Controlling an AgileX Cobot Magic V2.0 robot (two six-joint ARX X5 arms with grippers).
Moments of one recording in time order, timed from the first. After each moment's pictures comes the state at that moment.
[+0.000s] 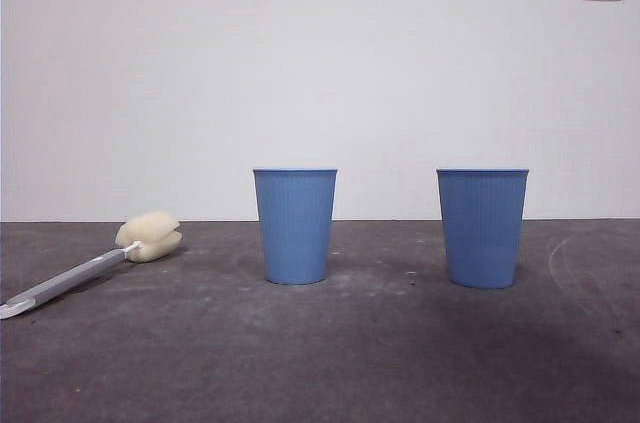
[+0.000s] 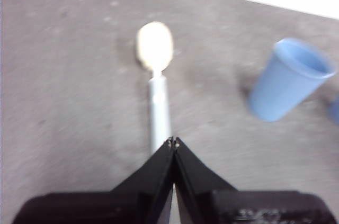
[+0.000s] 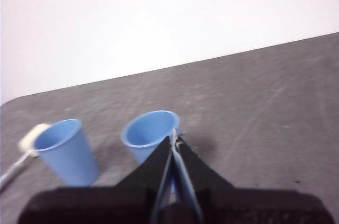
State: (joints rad) left arm 0.05 0.34 0.27 -0.30 0.31 -0.20; right arm 0.01 0.12 0.28 -0.23 -0.24 0.22
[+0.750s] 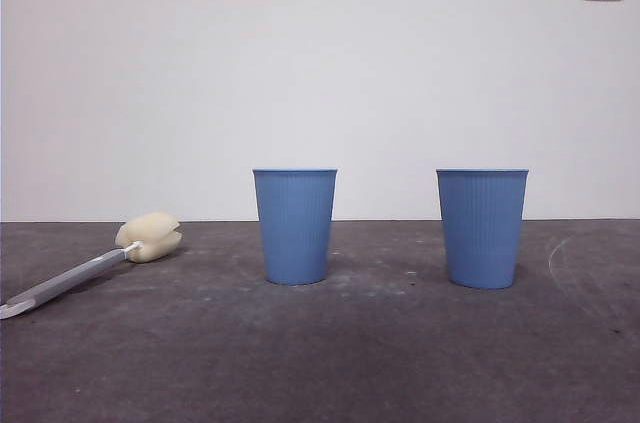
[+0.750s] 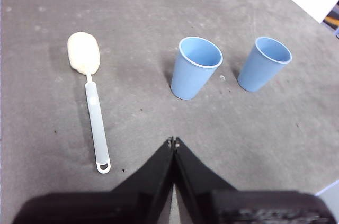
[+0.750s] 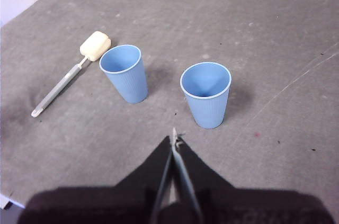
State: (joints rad) left arm 0.03 0.43 0.83 -0.91 0.47 -0.03; right arm 0.01 0.53 0.96 -0.92 -0.44 -0.11
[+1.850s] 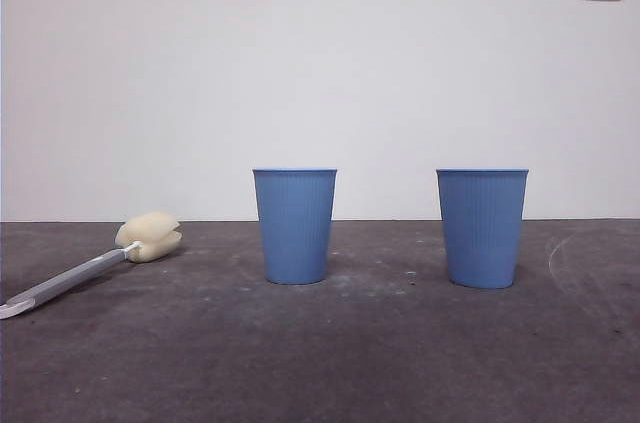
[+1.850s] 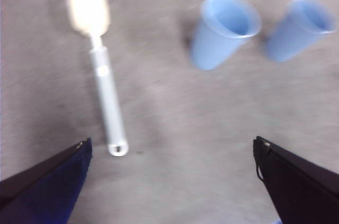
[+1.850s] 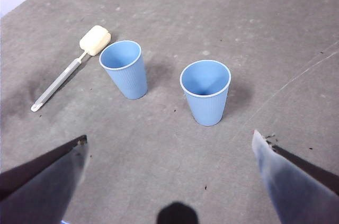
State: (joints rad) left arm 0.00 0.76 0.84 -0.83 0.40 0.01; right arm 0.01 0.57 0.99 -0.95 -0.44 -0.13
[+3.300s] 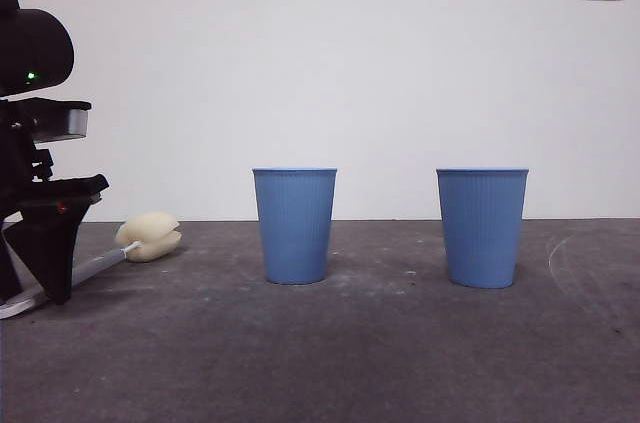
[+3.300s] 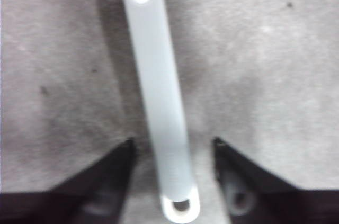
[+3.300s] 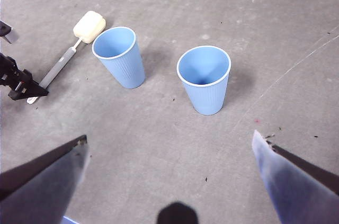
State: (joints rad) left arm -0.21 1.56 0.84 -0.45 0.06 -0.01; right arm 0.01 0.64 0.99 -0.95 -0.44 -0.13
